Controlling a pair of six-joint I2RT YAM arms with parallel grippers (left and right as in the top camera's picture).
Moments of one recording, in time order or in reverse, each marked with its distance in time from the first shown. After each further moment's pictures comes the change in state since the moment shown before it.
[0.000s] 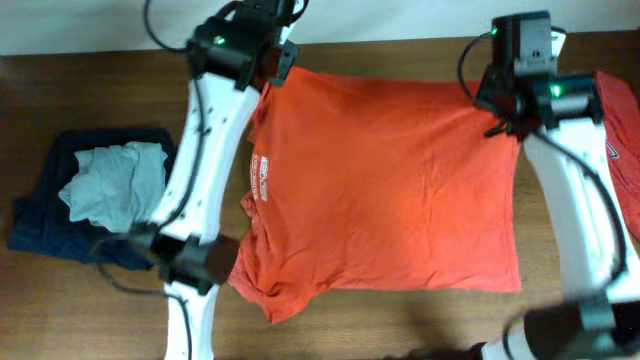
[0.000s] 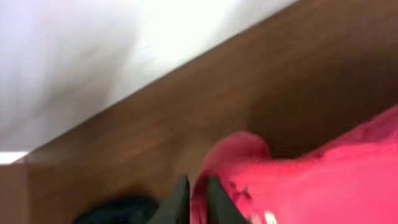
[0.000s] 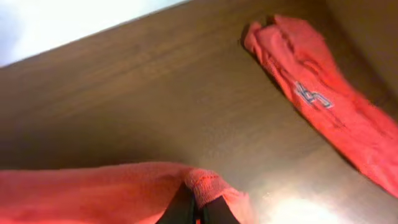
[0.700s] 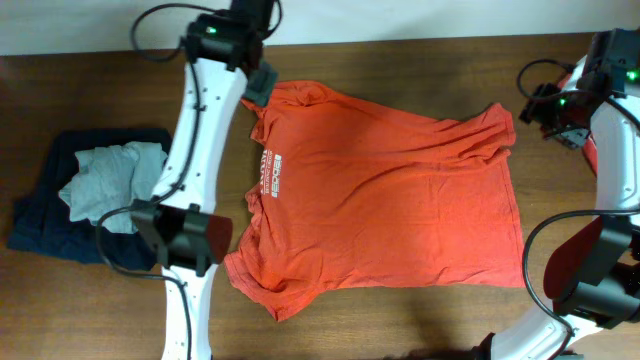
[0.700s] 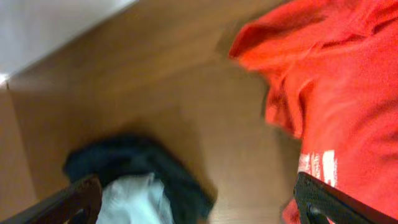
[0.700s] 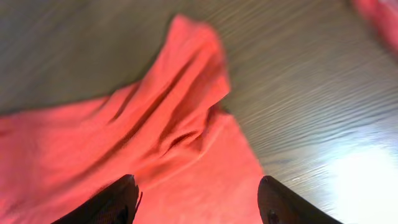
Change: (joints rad) left arm 0.106 0.076 0.005 -0.214 -0.026 -0.080; right arm -0.364 0.190 0.000 -0.074 -0.552 -0.145
